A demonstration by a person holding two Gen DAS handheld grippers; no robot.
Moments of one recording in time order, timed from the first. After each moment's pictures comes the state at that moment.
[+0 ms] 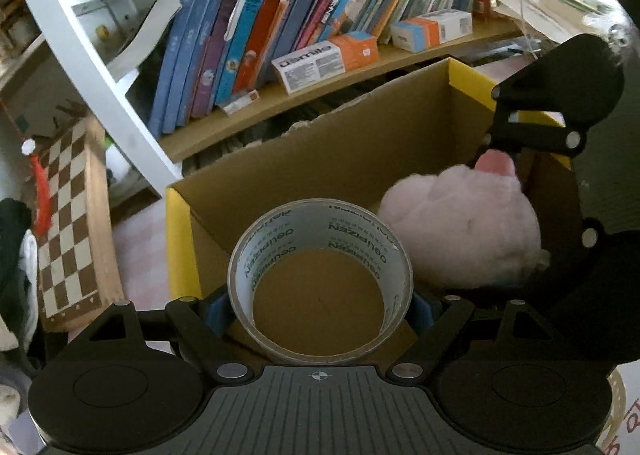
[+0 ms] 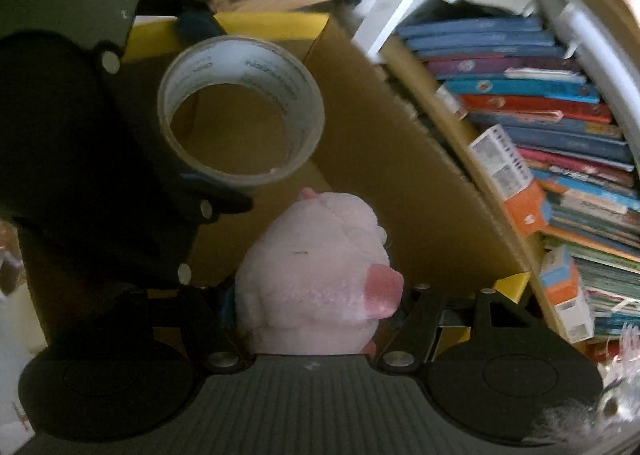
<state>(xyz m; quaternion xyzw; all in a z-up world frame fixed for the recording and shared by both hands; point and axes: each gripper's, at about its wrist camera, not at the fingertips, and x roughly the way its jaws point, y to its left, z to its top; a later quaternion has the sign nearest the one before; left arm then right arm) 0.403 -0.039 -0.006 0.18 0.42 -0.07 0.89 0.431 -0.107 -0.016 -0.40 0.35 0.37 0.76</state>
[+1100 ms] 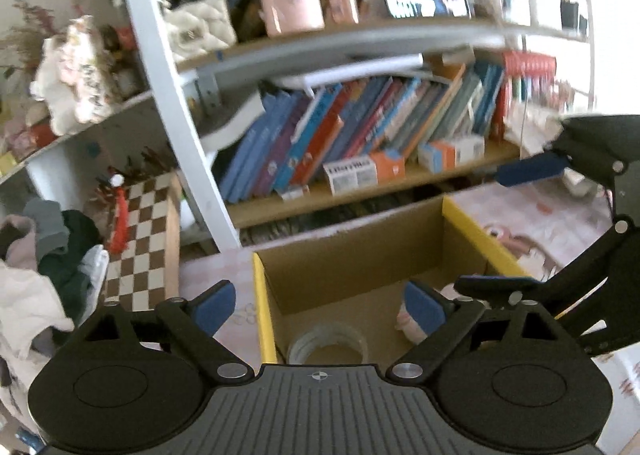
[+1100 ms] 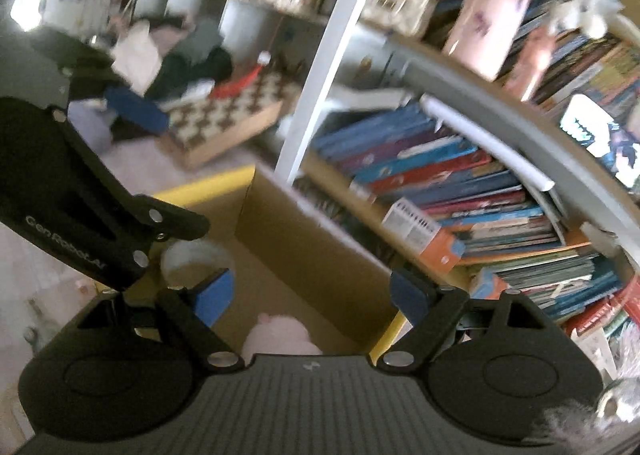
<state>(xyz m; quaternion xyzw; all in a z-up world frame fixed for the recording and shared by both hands) 0.309 -0.030 0.086 0.10 0.28 -0.02 0.95 0.354 -0.168 0.084 -0.25 0.20 0.33 0.89</state>
